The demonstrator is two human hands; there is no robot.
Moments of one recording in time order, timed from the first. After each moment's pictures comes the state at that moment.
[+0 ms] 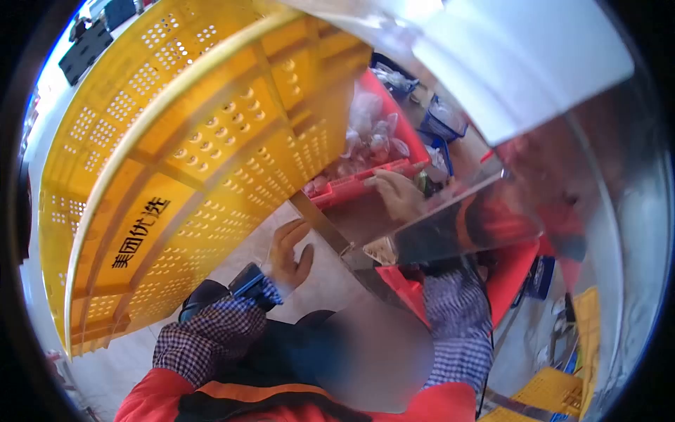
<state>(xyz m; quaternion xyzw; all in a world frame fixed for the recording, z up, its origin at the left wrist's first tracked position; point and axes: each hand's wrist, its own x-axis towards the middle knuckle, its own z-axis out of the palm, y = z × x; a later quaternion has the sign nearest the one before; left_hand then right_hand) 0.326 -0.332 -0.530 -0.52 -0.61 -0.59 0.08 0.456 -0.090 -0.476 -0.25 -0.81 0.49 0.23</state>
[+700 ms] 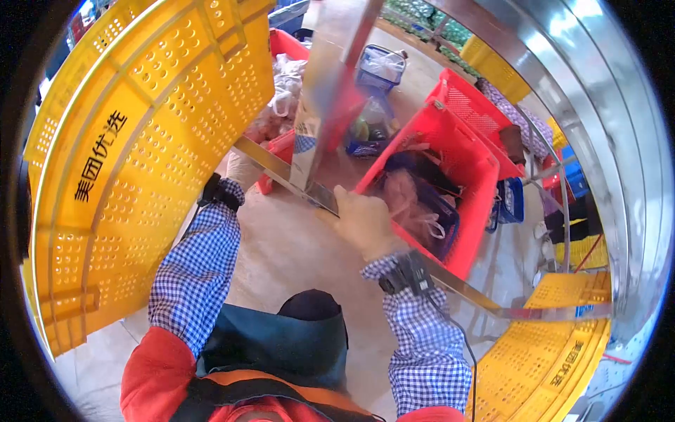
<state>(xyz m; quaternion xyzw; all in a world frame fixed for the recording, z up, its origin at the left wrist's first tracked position) 0.246 -0.236 -0.586 -0.52 -0.73 -0.44 0.02 0.547 -0.251 -0.447 -0.34 -0.93 -0.01 0.10</state>
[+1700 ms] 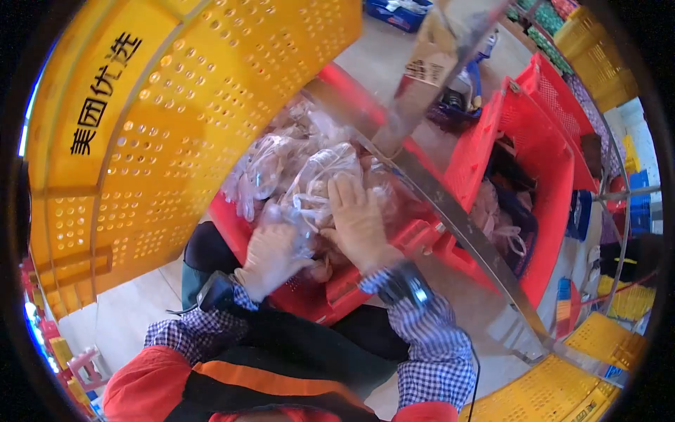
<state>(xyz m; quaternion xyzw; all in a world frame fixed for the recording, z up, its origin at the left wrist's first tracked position) 0.353 -0.484 -0.533 -0.60 -0.78 -0.09 -0.15 0.482 -0.331 -0.533 -0.23 -0.95 0.12 0.15</state>
